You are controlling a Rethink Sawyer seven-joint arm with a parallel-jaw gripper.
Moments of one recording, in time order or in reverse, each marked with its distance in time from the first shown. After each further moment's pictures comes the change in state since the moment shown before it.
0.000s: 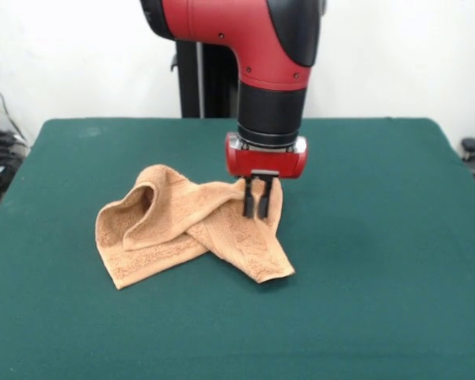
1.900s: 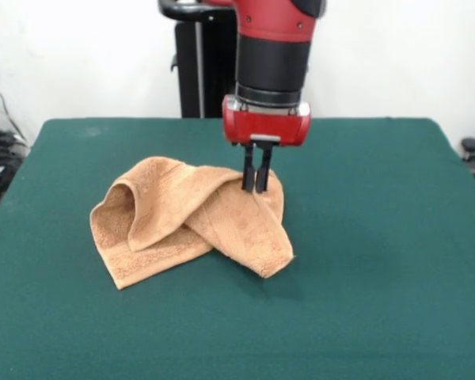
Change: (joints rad) arm -0.001 -0.136 0.001 0.047 -0.003 0.033 0.000
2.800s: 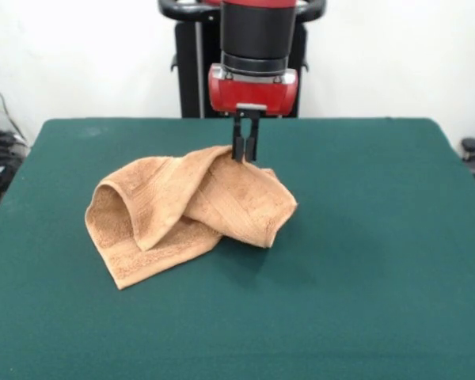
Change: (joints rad) arm -0.074 -0.089 0.036 0.102 -0.005 0.049 0.000
